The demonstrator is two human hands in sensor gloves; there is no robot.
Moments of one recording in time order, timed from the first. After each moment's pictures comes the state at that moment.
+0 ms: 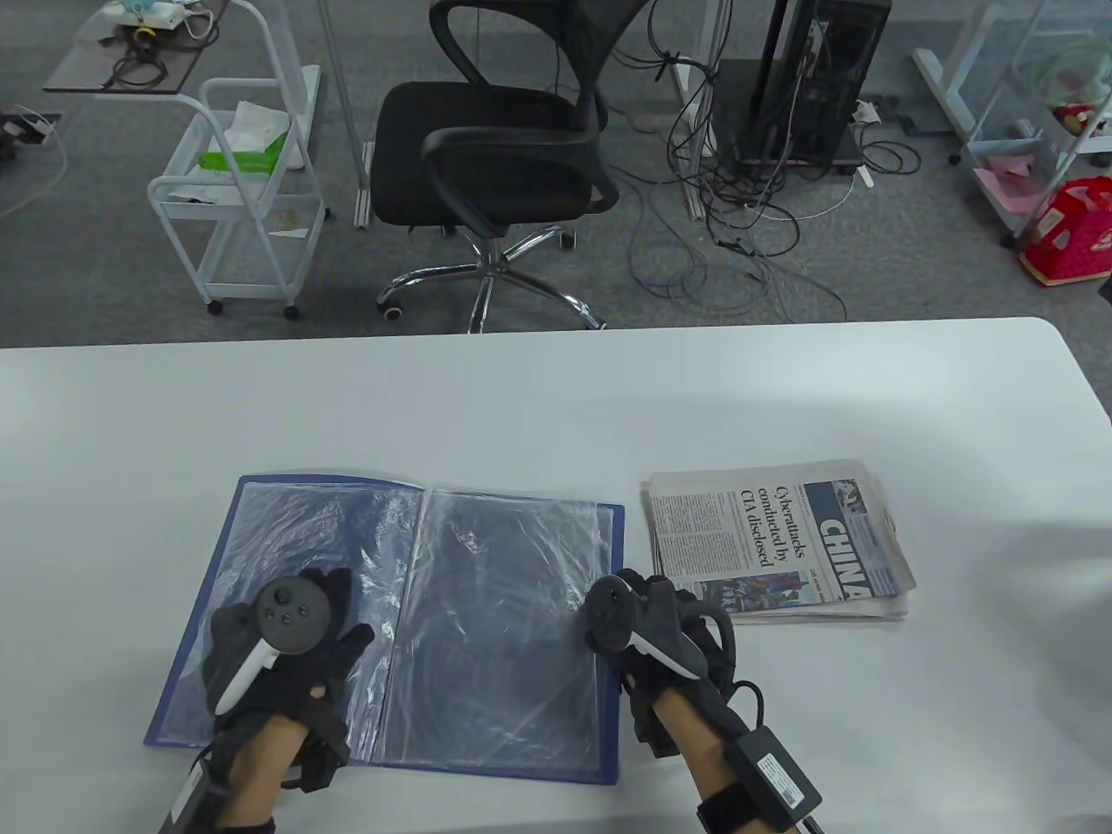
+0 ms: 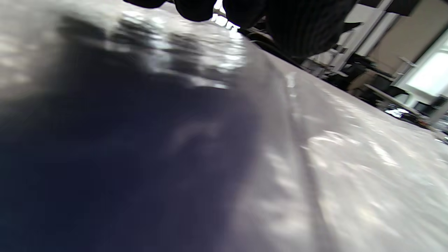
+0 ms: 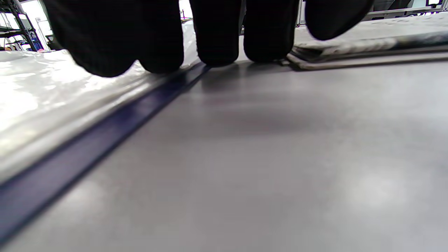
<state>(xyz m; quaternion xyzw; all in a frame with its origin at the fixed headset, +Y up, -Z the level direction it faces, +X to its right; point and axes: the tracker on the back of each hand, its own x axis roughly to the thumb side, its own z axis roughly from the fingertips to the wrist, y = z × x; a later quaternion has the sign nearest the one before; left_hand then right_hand) -0.293 -0.762 -0.243 -0.15 0.12 0.23 0.95 0.083 -0.769 -0.285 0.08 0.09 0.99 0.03</state>
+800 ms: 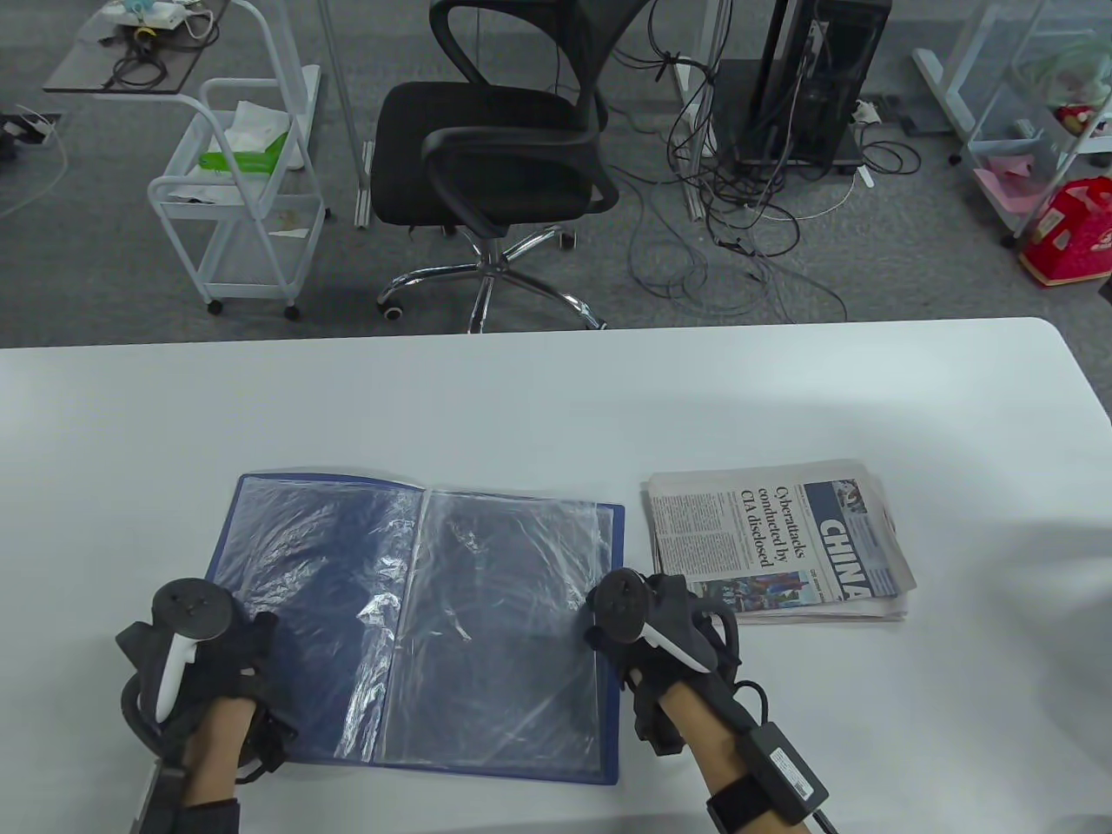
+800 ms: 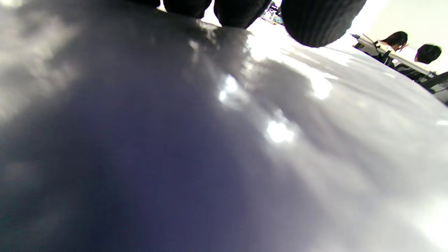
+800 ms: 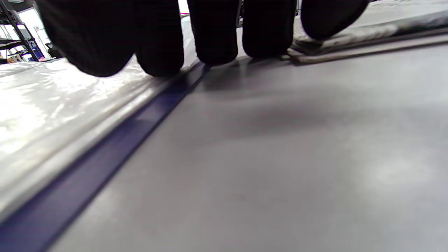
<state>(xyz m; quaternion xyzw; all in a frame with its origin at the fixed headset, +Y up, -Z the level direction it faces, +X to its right) -0.362 -0.777 -0.235 -0.13 0.30 0.26 0.91 0.089 -0.768 -0.289 0.08 0.11 0.99 0.07</state>
